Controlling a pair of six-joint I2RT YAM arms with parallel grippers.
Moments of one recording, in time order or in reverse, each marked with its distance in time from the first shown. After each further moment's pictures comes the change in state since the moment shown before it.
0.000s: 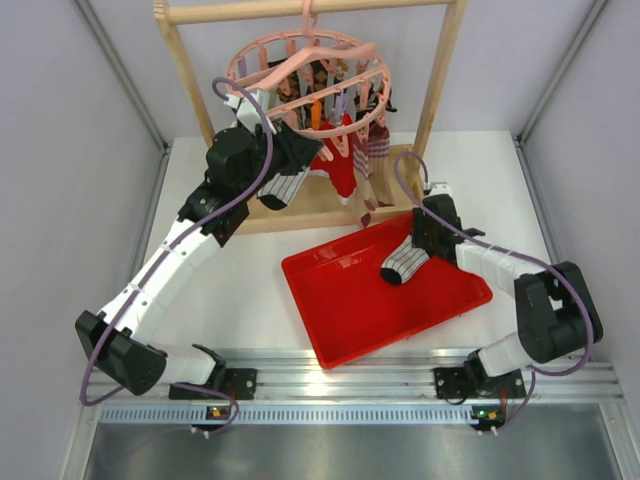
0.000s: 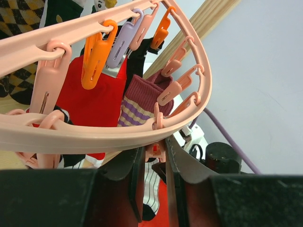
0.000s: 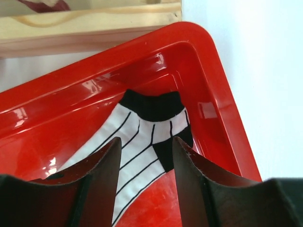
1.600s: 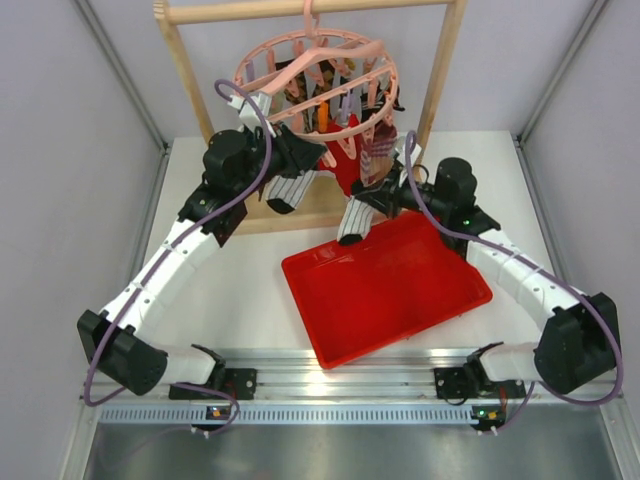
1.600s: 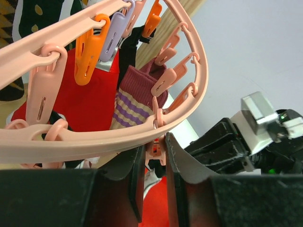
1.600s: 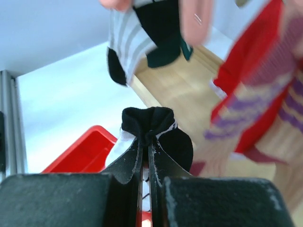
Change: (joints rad) left arm 0.034 -0.002 -0.050 0.072 0.162 -0.012; right arm 0.080 -0.134 0.202 0.308 -0.903 -0.227
